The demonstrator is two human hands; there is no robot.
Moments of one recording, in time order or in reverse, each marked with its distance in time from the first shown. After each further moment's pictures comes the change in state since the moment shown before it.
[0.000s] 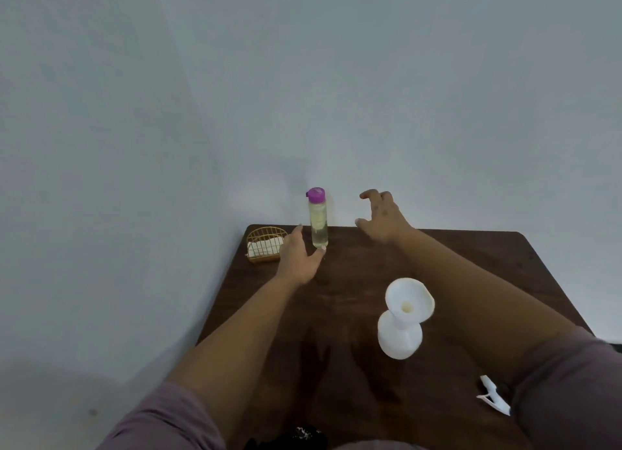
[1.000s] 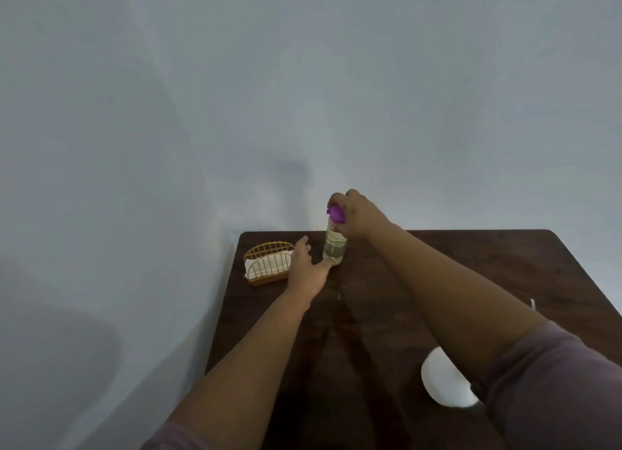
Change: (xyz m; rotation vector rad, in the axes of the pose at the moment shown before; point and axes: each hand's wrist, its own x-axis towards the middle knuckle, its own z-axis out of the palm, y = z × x) left_hand 0.117 -0.060 0.011 -0.409 -0.175 -0.252; right_hand 0.132 -0.047 0.090 -0.148 -0.131 -0.075
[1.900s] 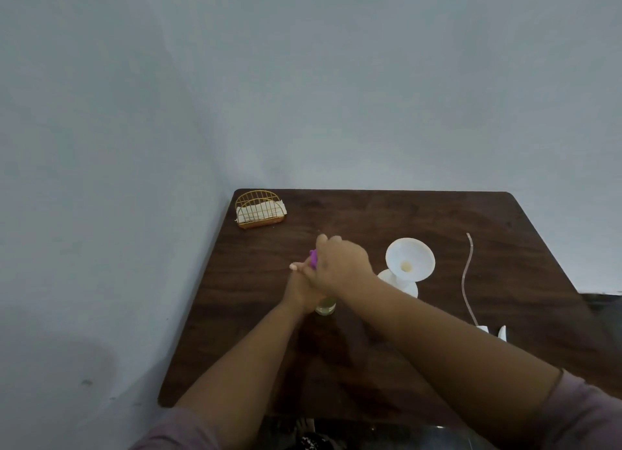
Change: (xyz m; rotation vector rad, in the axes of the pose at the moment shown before) left_hand -0.192 -0.047 0.049 0.406 -0.143 0.171; right_hand -0.246 -0.040 0.025 -0.252 -0.112 0.064
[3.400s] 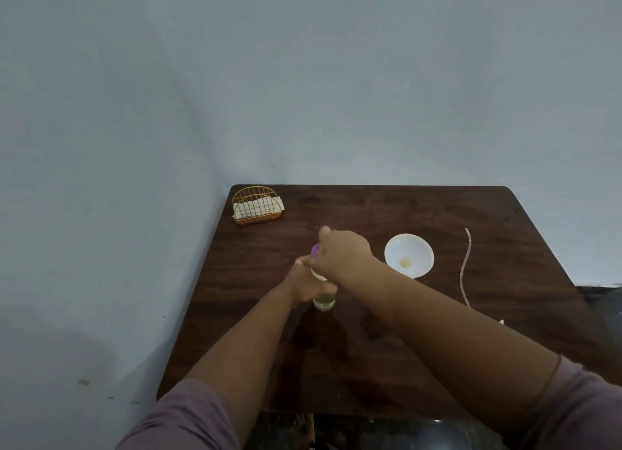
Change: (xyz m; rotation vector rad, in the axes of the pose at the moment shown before) left_hand 0.022 -0.019 -0.001 -0.185 -0.213 0.041; right_hand 0.002 -0.005 -0.027 -0.049 -0.156 -0.009
